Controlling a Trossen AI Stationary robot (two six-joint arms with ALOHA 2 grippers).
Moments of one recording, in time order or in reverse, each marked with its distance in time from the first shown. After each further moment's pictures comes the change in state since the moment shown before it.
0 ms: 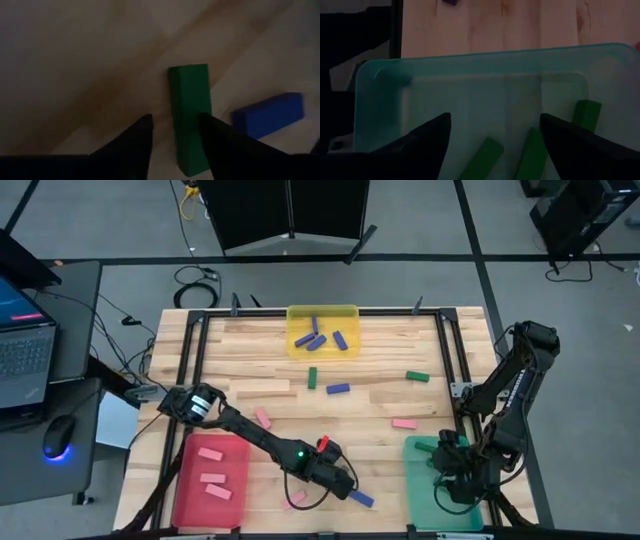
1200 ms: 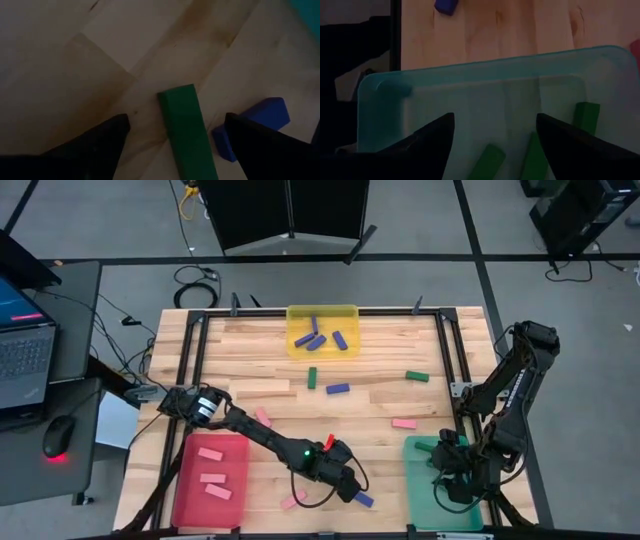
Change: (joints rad) left arm 0.017 0.024 0.086 0.022 -0.015 0.189; right arm 0.000 0.000 0.000 0.006 0.030 0.050
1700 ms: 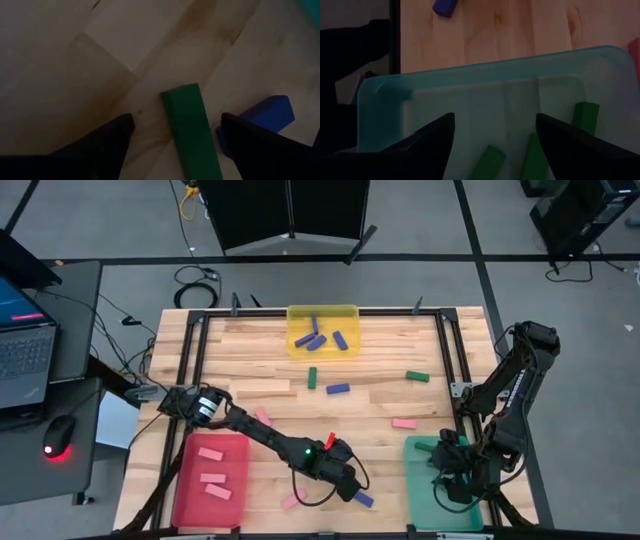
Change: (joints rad) left arm 0.002 0.042 0.002 -0.017 0.043 0.004; right arm -0.001 0.000 0.000 -0.001 0.008 0.013
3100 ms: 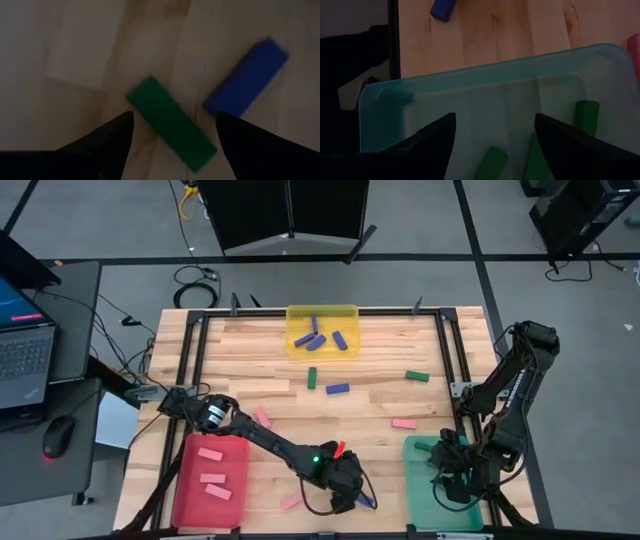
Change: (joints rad) left arm -0.020 0.045 0.258 -0.238 -0.026 0.462; right arm -0.001 0.000 0.000 0.000 0.007 0.038
